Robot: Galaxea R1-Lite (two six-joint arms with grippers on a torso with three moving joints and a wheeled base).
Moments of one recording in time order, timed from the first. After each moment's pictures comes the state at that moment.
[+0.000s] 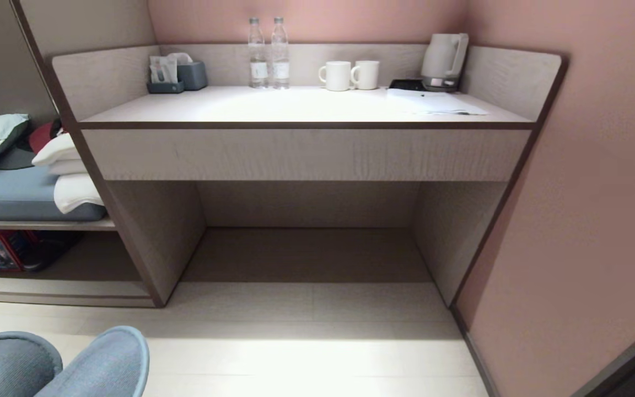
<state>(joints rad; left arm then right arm) 0.01 0.00 0.00 0.00 -0.01 0.05 0.00 0.00 0.00 0.00 0.01 0.00</state>
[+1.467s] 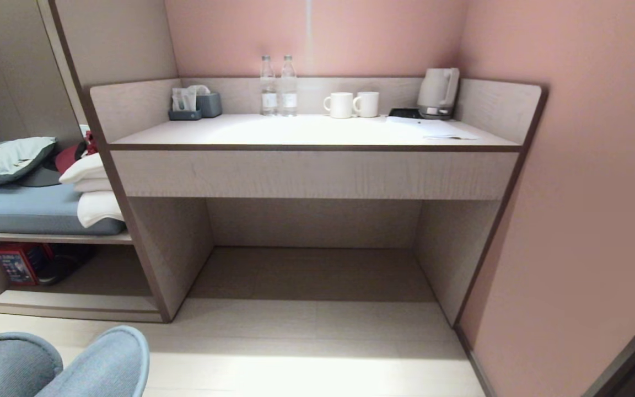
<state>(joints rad) 0.01 0.00 0.00 0.00 -0.01 0.04 0.00 0.00 0.00 0.00 0.01 0.00</state>
